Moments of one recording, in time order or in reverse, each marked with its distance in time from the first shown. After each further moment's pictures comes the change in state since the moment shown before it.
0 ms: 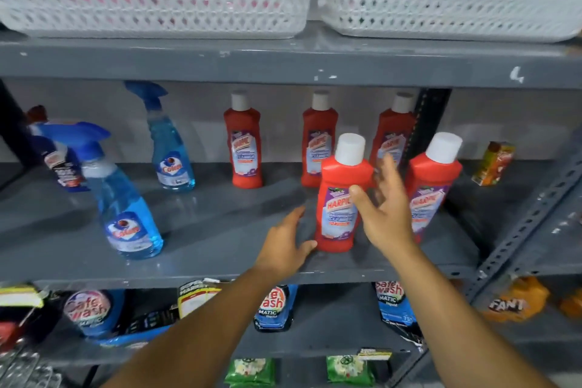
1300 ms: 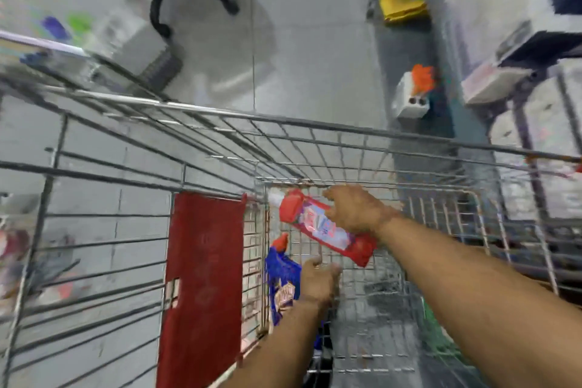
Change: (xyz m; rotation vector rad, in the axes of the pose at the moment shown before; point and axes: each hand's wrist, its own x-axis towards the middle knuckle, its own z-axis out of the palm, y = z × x) left_hand -0.510 -0.558 -0.266 -1.418 1.553 -1.417; right_hand -0.570 -0.023 0.858 -0.758 -2.311 -0.817
